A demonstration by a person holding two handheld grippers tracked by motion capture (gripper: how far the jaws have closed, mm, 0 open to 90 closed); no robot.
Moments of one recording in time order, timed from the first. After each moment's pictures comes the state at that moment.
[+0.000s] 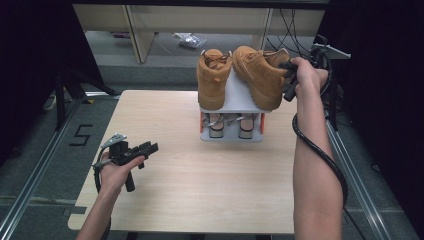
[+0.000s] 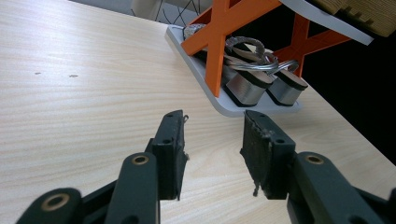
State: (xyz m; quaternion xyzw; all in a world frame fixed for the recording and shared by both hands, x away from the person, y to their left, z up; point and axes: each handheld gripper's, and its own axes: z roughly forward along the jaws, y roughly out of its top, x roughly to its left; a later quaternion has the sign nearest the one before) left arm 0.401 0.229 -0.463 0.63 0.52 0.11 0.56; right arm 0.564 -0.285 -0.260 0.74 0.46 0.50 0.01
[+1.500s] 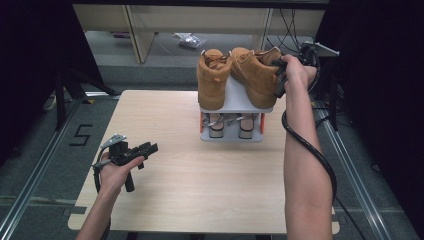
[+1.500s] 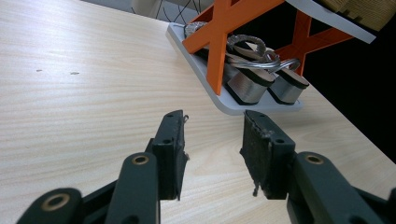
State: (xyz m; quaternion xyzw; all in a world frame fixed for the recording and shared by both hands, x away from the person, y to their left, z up) left arm 0.402 0.231 -0.465 0.63 0.52 0.11 0.56; right arm 0.578 -0.264 -0.264 0.74 0.45 0.49 0.03
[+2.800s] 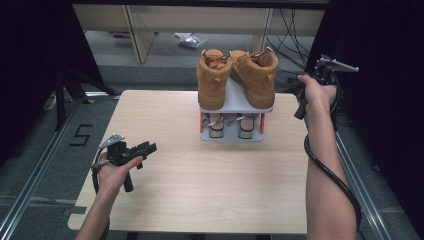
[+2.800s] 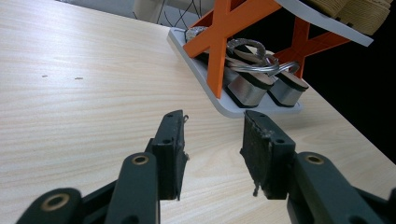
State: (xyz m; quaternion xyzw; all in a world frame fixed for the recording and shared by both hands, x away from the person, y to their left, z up) left arm 0.399 0.233 -0.462 0.63 0.52 0.12 0.56; right arm 0.533 -0.310 -0.294 0.71 0.51 0.48 0.08
